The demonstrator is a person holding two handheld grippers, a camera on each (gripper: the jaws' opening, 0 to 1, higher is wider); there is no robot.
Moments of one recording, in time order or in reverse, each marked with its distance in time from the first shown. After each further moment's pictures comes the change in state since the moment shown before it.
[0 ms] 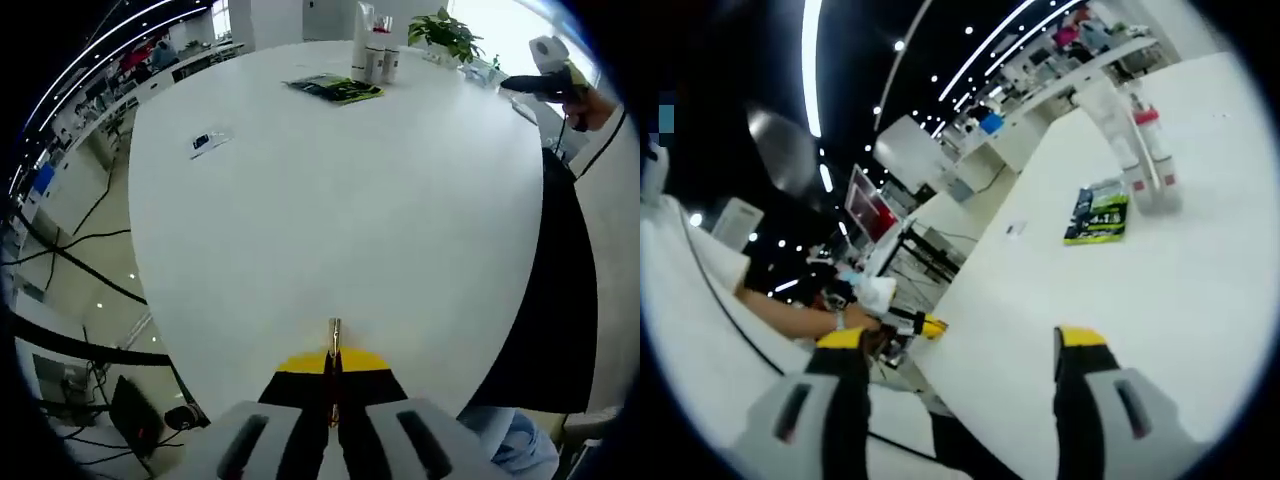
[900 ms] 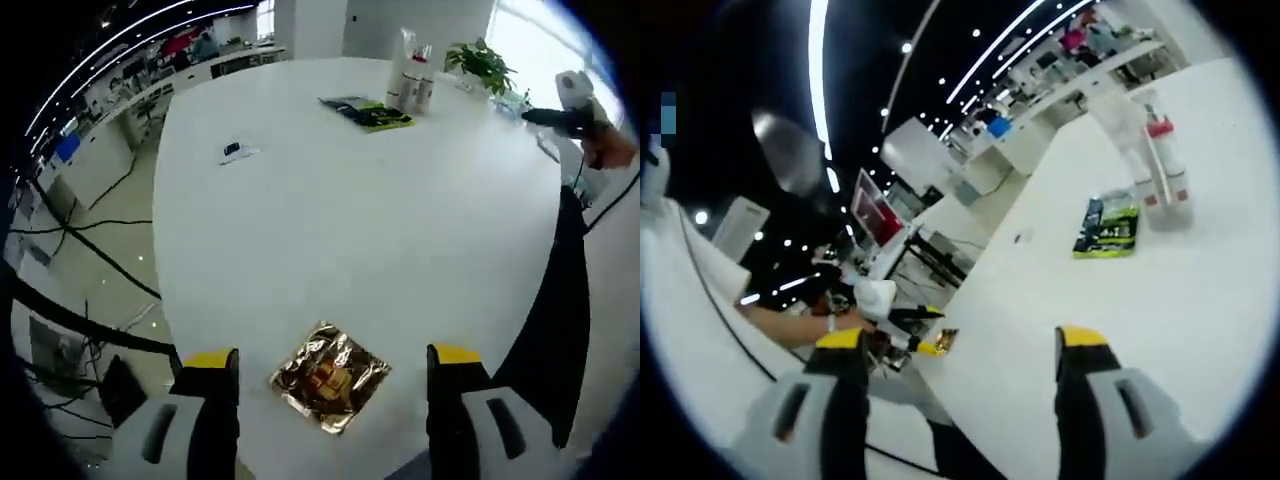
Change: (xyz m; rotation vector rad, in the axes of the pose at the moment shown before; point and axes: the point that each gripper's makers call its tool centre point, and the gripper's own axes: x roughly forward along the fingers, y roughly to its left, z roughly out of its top) left arm -0.008 0.000 0.003 -0.028 -0.008 0.004; right arm 0.011 0.003 0.013 -0.014 -0.005 0.032
